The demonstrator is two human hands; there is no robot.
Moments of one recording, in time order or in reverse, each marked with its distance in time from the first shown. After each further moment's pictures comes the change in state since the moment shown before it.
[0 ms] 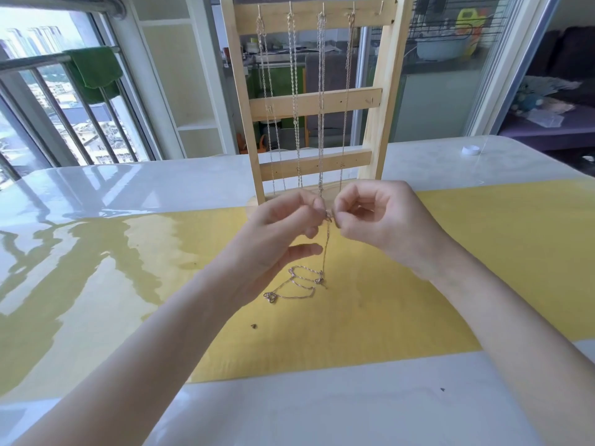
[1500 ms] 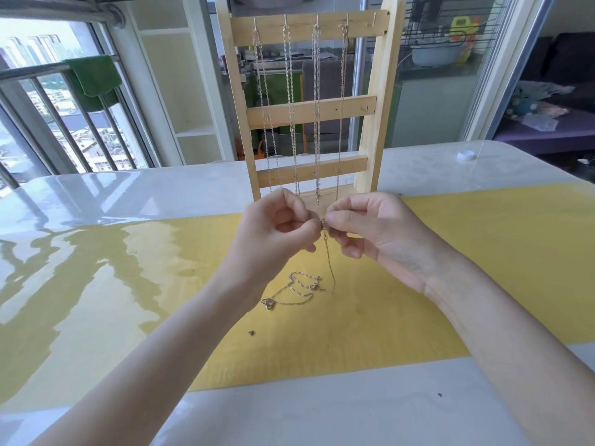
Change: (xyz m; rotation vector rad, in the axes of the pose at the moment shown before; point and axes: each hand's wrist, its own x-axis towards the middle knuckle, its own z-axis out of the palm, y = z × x) left_hand 0.001 -0.003 0.005 0.167 0.165 0.241; right_hand -0.002 -0.004 0.003 0.328 -0.014 0.280
